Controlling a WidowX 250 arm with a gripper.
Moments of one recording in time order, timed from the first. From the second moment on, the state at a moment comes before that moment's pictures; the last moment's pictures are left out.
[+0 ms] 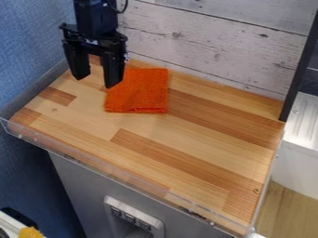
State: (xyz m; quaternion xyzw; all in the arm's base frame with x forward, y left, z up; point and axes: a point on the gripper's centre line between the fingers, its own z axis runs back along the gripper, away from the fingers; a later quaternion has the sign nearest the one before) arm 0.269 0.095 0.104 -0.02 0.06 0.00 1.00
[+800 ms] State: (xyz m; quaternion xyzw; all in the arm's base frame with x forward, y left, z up) arm 0.320 0.090 0.098 0.00 0.00 0.27 0.96
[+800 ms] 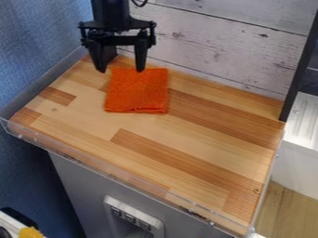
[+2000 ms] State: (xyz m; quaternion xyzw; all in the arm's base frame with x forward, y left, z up) arm 0.370 0.100 0.072 0.03 0.02 0.49 0.87
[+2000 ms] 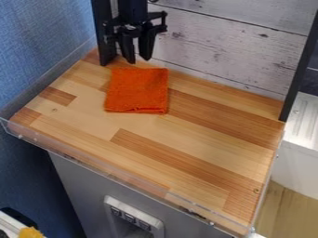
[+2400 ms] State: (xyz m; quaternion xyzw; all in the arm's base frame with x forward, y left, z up) arm 0.376 0.097 0.051 0.01 0.02 0.49 0.87
